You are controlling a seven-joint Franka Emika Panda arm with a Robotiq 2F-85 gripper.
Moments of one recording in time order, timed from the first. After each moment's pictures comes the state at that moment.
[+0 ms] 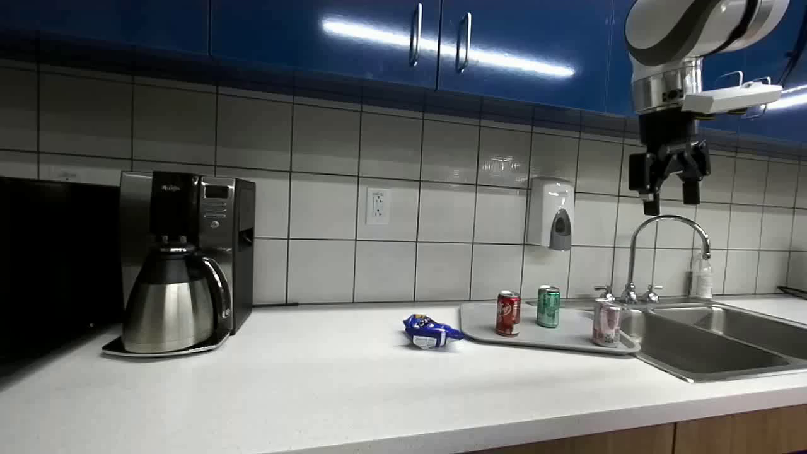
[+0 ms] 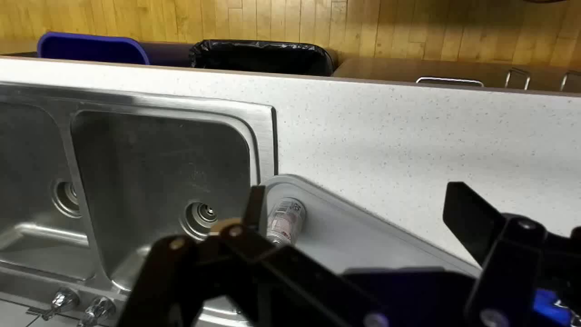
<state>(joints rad) -0.13 -0.66 -0.08 -2.53 -0.32 1.95 -0.17</state>
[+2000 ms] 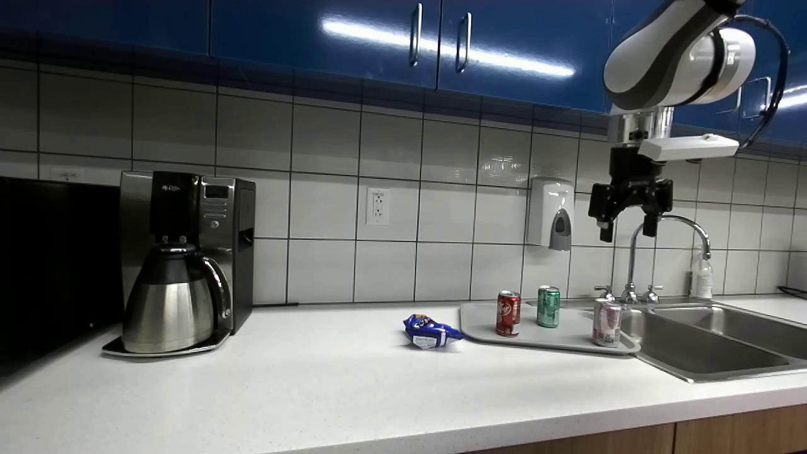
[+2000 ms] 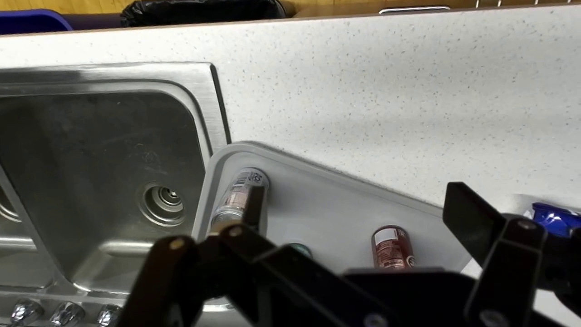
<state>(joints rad) -0.12 -0.53 -0.08 -2.59 -0.21 2.23 -0.07</state>
